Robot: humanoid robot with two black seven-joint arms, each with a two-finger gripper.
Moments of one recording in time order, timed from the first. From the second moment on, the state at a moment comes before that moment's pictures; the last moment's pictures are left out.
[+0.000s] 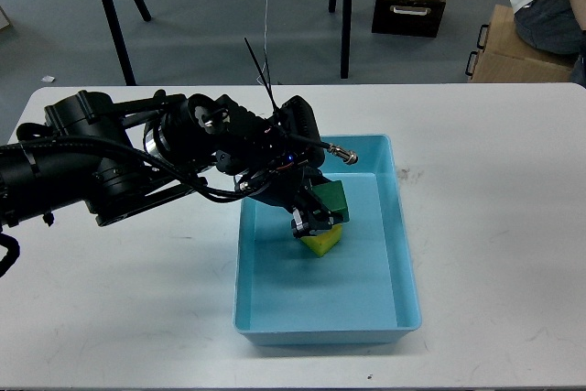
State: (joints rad) left arm -1.24 0.15 -0.09 -1.07 2.16 -0.49 -0.49; right arm 1.02 -0.60 0.73 1.05 -0.76 -0.03 0.49
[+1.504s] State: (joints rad) left arm -0.53 0.28 -1.23 -1.05 1.16 -0.49 -0.49; right arm 0.58 -0.33 1.00 1.27 -0.01 0.19 0.49
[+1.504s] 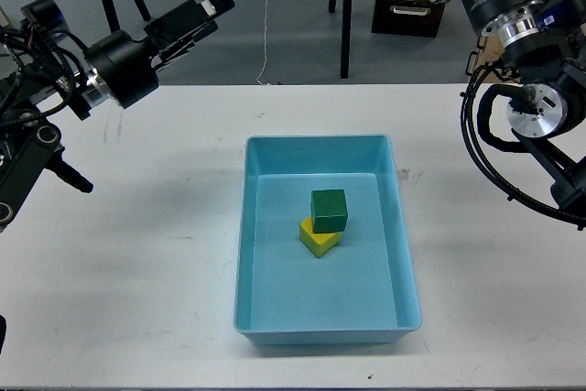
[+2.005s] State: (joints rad) left arm -0.15 0.29 -1.22 -1.35 -0.02 -0.34 -0.32; right arm 0.09 -0.18 1.29 1.50 0.15 0.22 0.26
